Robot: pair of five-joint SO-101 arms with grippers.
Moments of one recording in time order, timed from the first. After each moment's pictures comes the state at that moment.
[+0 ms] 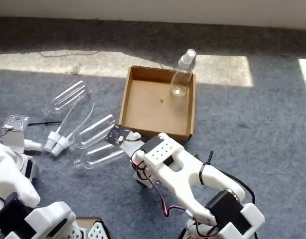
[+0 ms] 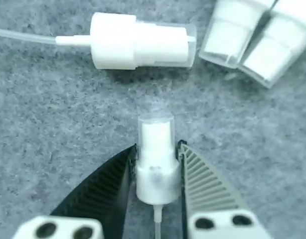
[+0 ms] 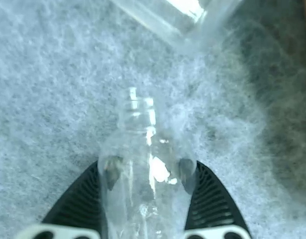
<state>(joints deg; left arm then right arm) -58.6 -9.0 49.6 52.1 -48.0 -45.9 -7.6 44.2 56.7 20.8</state>
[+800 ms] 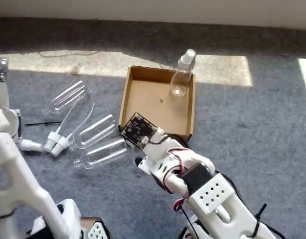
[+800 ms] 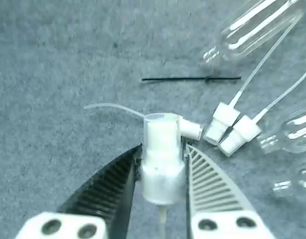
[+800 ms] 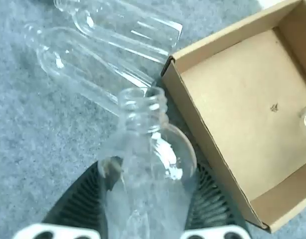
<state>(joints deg) -37.7 -35.9 15.7 84.8 -22.3 -42.5 -55.9 60.1 50.2 20.5</state>
